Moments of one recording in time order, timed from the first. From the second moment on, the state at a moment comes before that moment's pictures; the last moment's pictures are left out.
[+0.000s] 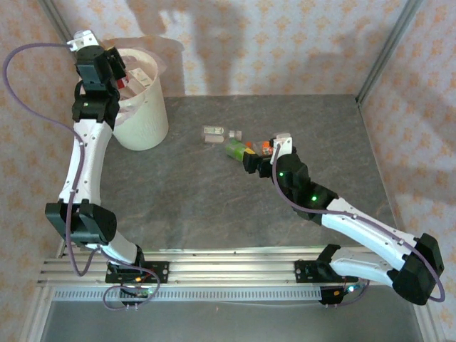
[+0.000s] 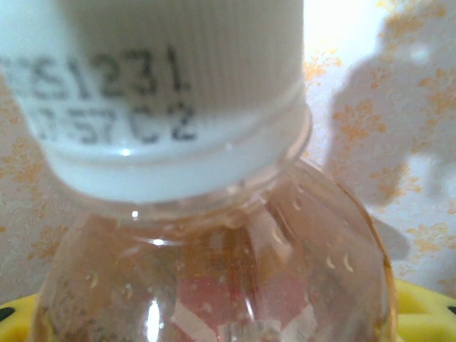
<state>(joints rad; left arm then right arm) 0.08 1.59 1.79 -0.35 -0.39 -0.20 0.80 1.04 0.78 -0.02 0.43 0.30</state>
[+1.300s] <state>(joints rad) 0.17 1.86 2.09 -0.81 -0.41 -0.26 0.80 1.07 0.78 -0.07 0.45 0.32</state>
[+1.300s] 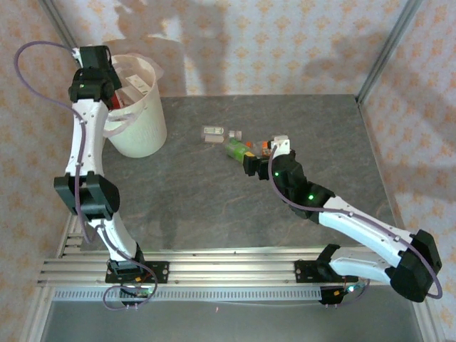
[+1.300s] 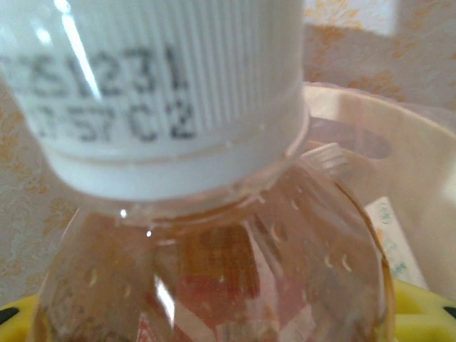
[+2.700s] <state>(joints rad) 0.18 2.01 2.20 -0.99 -0.05 -0.32 0.80 1.09 0.78 -0.08 0.45 0.31</state>
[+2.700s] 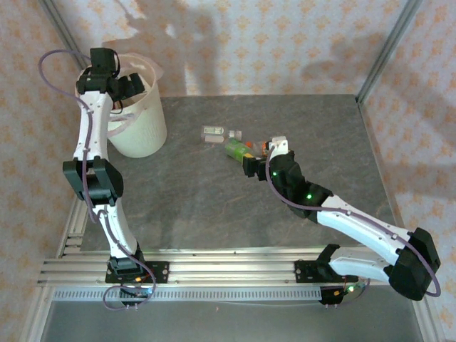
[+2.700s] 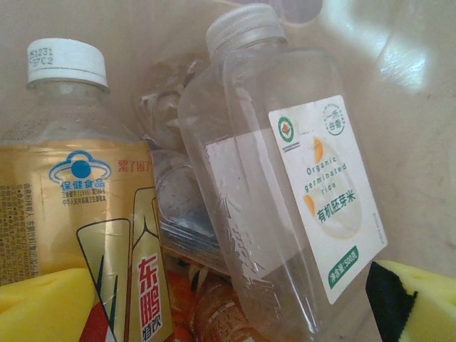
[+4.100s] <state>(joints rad) -0.24 1.22 1.13 -0.40 0.27 -0.76 0.28 1.65 1.33 -0.65 -0.09 -0.15</state>
